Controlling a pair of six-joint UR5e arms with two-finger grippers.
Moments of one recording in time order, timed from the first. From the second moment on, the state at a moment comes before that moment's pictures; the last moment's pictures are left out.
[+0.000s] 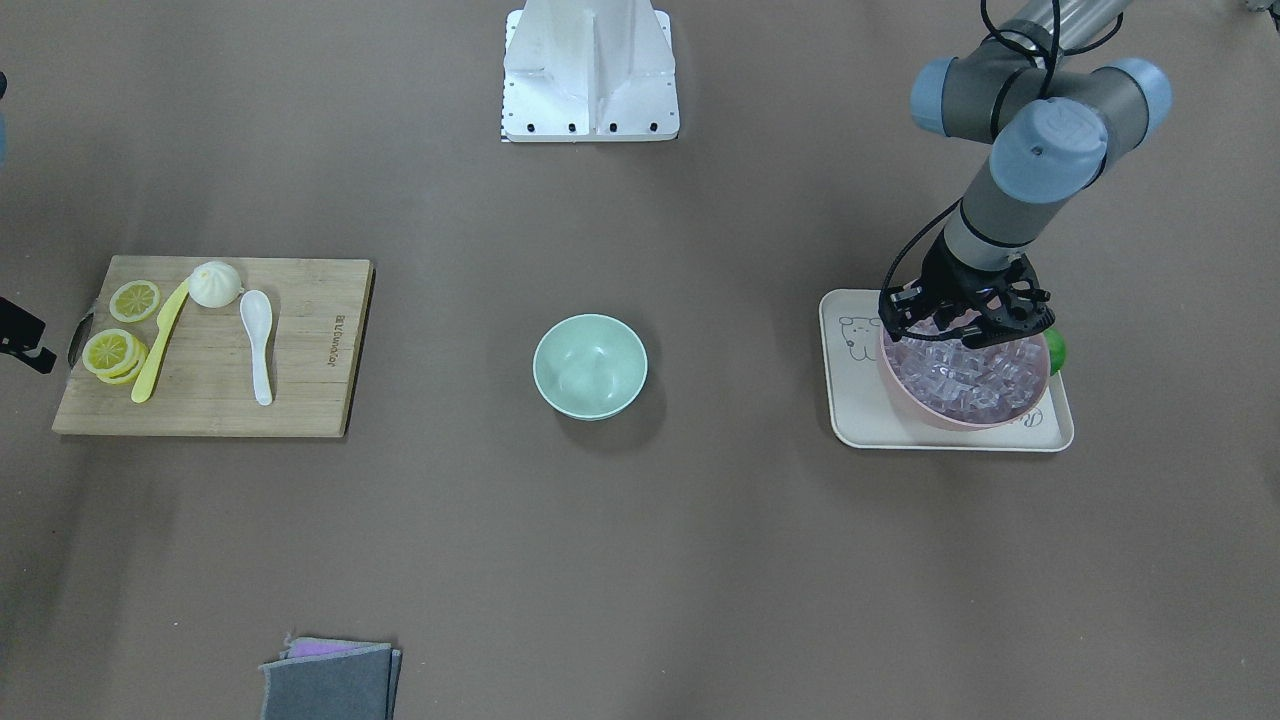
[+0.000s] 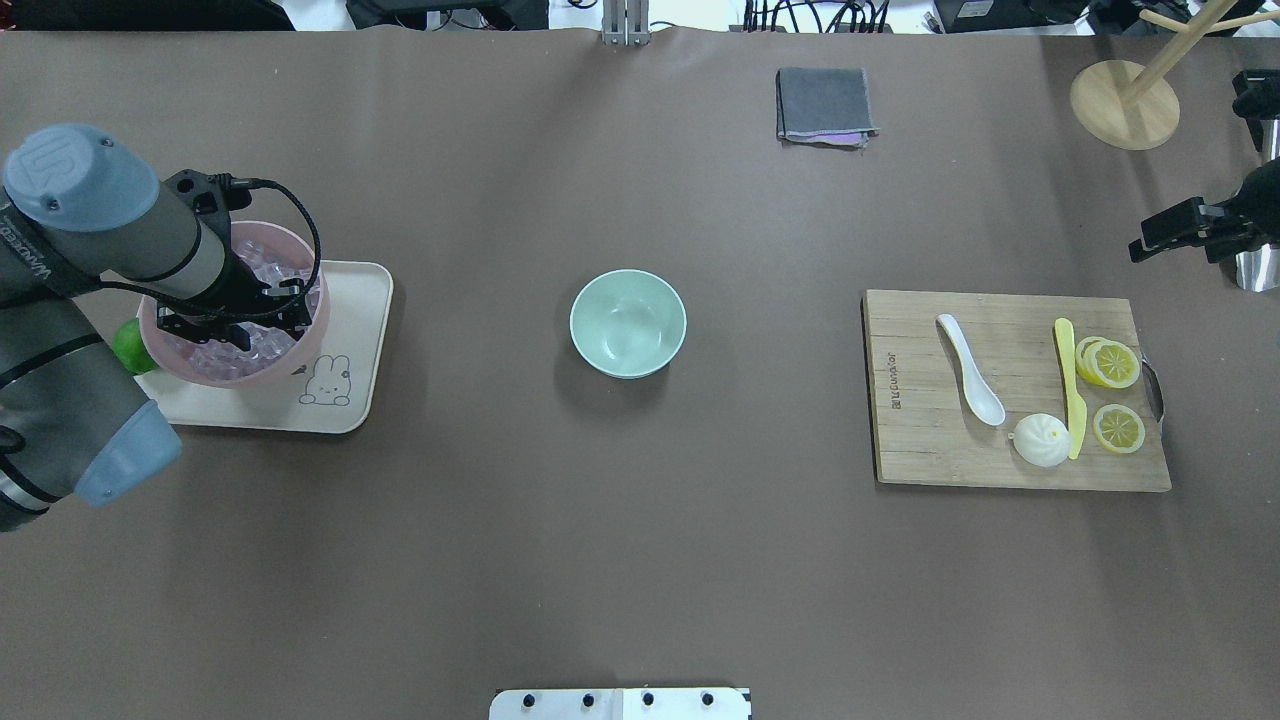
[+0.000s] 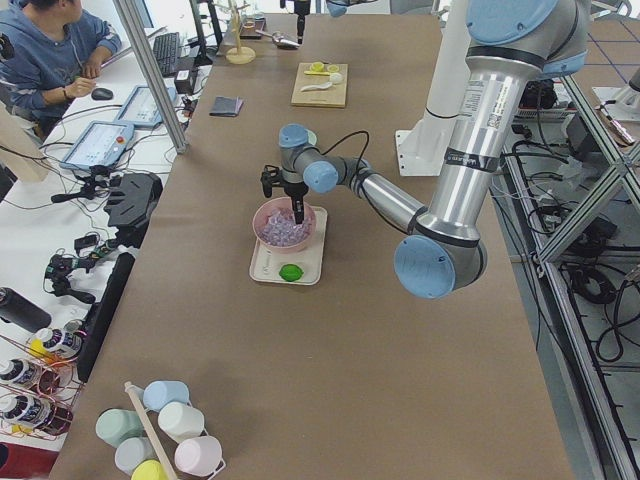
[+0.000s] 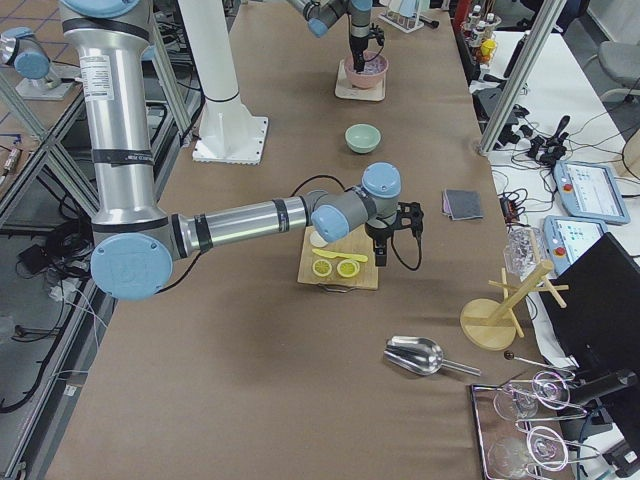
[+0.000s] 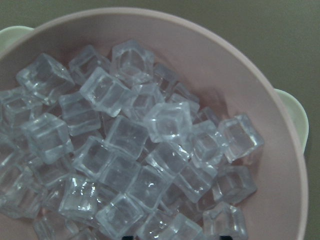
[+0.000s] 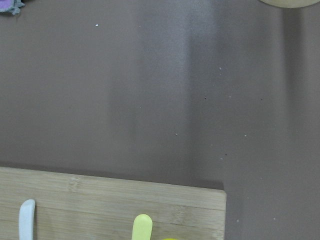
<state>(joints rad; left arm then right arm) -0.81 -1.84 -1.77 -1.71 -2.06 -1.13 1.21 -1.51 1.70 -1.22 2.30 0.59</state>
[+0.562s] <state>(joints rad) -0.81 -1.84 -1.77 -1.71 -2.06 -1.14 1.21 -1.50 1.70 -1.22 2.30 0.59</state>
